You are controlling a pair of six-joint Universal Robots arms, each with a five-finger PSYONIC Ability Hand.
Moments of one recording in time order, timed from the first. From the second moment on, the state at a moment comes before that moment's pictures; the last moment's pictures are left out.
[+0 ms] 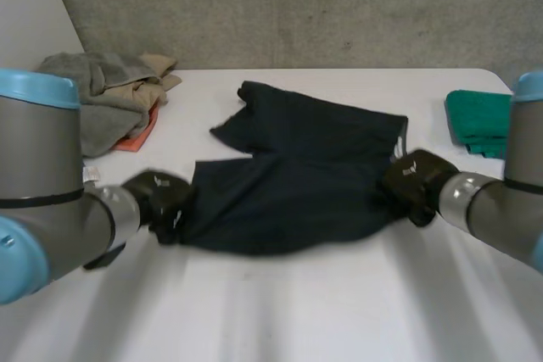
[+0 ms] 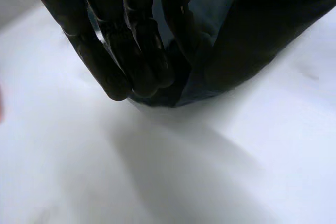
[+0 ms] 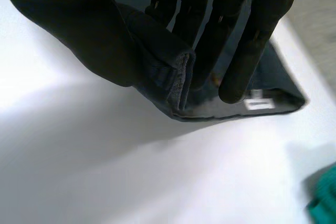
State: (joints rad) left arm 4.30 -1.94 -1.47 2.70 -1.47 3.57; right arm 1.87 -1.15 1.44 0.37 1.35 2.31; left_hand 1.15 1.20 1.19 1.20 1.00; right_hand 1.10 1.18 1.19 1.20 1.02
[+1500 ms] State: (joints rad) left arm 4.26 -2.76 -0.38 2.74 -1.37 3.97; right arm 1.82 -1.18 1.63 0.31 1.40 2.30; left_hand 0.73 0.72 0.72 0.72 0.54; right_hand 1.10 1.18 1.19 1.20 1.02
